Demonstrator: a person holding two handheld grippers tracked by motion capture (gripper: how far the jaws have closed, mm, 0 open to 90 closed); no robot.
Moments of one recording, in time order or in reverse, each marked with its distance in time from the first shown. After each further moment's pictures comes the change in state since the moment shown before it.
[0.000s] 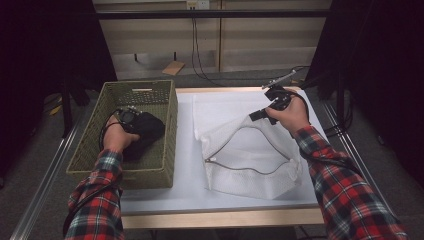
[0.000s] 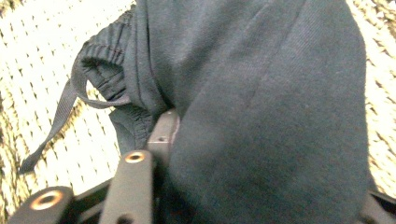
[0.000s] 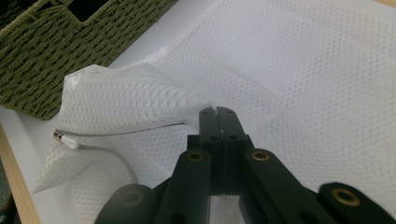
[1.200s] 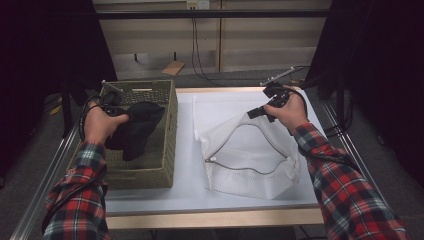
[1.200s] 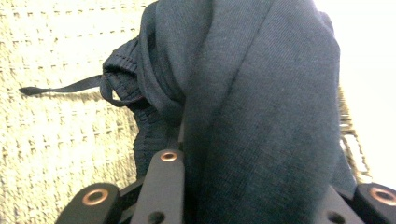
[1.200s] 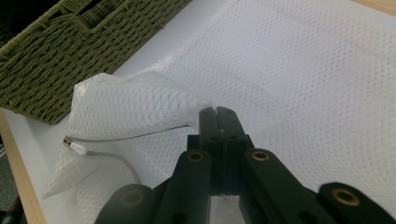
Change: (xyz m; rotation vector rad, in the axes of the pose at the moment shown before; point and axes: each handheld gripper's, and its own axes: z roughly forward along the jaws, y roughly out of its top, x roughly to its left) left arm 0.017 0.022 -0.078 -0.016 -0.291 -0.380; right arm 0.003 0.009 -0.001 0.001 0.016 0.007
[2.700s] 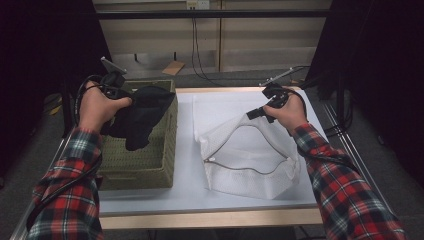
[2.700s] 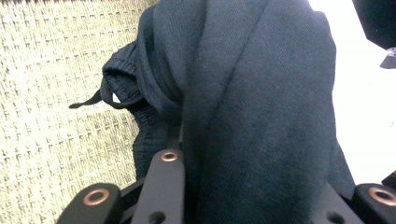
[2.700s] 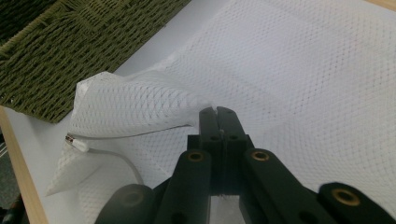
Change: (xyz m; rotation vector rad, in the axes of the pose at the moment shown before) left arm -0.053 0.024 -0.051 0.000 -0.096 0.055; right arm 0.001 -0.001 0.003 0.004 0.009 -0.009
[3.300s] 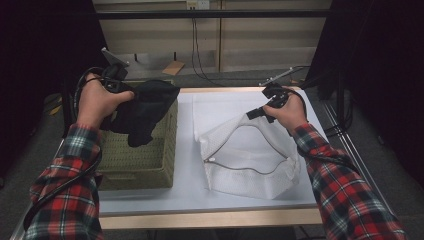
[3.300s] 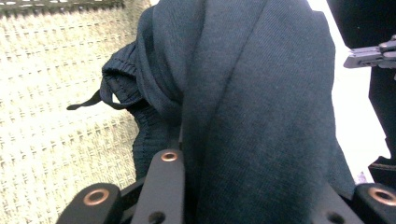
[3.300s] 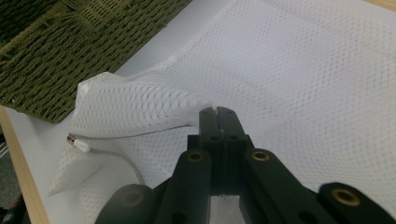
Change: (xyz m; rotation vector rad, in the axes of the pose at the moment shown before) left arm -0.025 0.007 -0.014 0.009 -0.038 0.032; right arm 0.002 0.000 -0.001 0.000 -0.002 0.004
